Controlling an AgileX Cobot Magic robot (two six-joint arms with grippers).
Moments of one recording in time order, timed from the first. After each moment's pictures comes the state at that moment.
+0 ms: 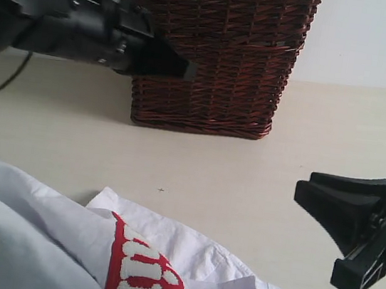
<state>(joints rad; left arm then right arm) -0.59 1.64 -1.12 -0.92 0.13 0.86 -0.01 1.04 -0.21 -1.11 -0.75 0.93</state>
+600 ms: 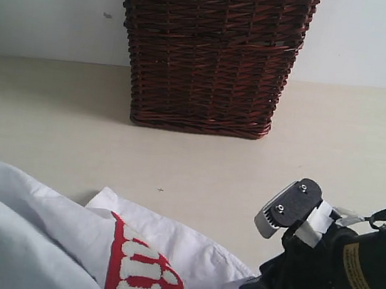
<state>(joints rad) -0.59 0.89 -0.72 -0.92 -0.04 0.87 0.31 1.55 -0.44 -1.71 -0.33 1.46</state>
